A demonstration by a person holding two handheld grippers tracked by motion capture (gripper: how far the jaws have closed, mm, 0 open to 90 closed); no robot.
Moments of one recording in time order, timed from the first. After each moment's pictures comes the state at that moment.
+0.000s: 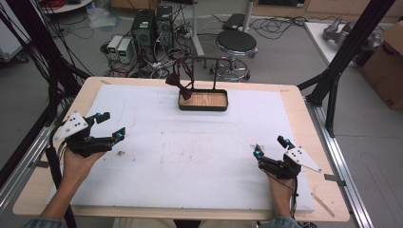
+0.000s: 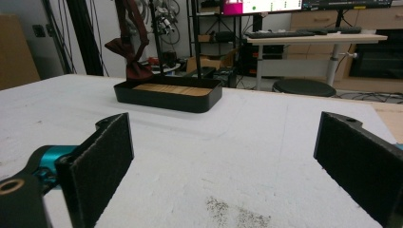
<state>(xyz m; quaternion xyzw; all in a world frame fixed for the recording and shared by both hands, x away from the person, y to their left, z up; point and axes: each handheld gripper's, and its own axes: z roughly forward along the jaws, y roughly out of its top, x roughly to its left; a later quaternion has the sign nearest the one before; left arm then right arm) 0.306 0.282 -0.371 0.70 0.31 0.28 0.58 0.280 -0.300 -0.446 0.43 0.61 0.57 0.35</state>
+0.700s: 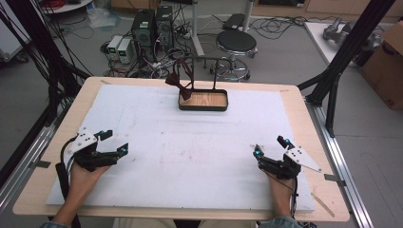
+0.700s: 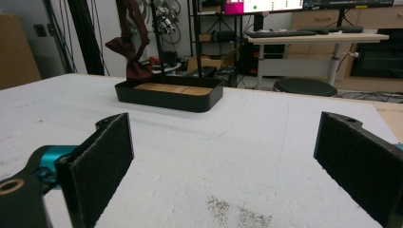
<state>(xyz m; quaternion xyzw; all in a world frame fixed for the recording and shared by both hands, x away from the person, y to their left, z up) 0.298 0.281 -0.426 0.72 0.37 0.26 0.53 0.281 -0.300 -0.446 0.42 0.61 0.57 0.35</state>
